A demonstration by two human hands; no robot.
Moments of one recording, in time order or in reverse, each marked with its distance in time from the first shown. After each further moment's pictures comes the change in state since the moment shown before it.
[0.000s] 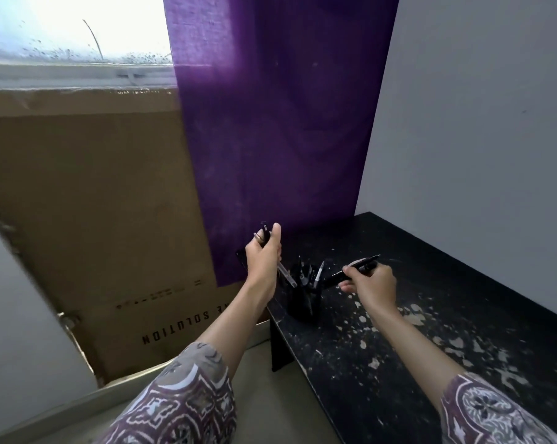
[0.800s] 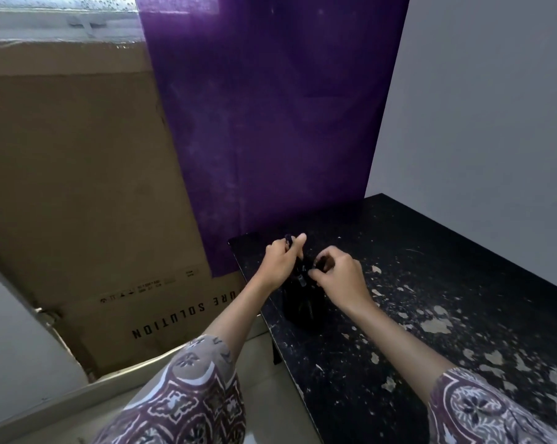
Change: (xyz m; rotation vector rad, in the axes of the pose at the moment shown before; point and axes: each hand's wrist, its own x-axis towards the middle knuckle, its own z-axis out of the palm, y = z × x) left_hand 0.083 -0.098 0.011 0.649 -0.316 0.000; right_hand 0.062 0.045 0.057 -0.407 -0.278 -0.272
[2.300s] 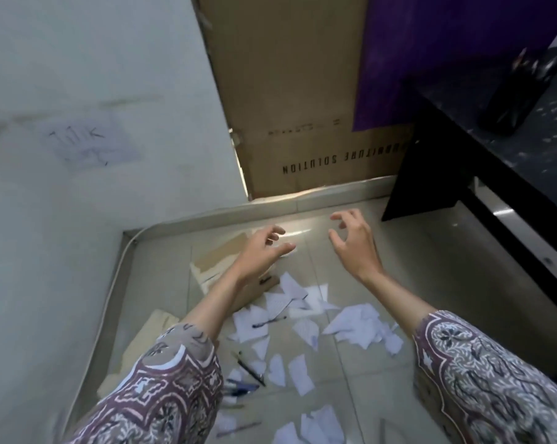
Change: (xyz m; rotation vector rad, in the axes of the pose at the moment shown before) left_hand -0.488 -0.198 -0.275 0.098 0.075 -0.367; right_hand -0.374 -0.141 0.281 -0.028 -0.198 -0.165
